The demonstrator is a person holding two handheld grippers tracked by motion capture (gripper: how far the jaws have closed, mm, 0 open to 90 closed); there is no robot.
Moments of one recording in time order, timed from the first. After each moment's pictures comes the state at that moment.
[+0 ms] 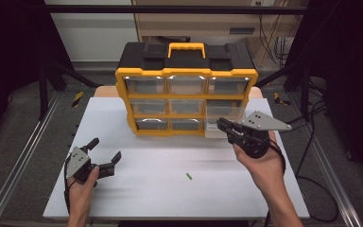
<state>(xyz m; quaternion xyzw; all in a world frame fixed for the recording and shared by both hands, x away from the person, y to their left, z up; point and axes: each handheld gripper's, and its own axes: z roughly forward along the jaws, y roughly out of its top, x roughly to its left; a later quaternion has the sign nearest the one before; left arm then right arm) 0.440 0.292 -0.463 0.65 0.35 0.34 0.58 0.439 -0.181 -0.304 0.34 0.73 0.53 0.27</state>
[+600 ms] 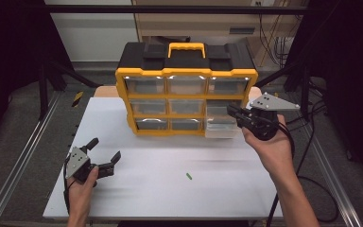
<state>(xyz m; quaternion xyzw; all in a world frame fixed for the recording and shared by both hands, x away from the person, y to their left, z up) 0.440 0.292 -0.463 0.65 0.35 0.34 0.58 0.469 -0.200 -0.286 0.36 0.73 0.50 0.28</state>
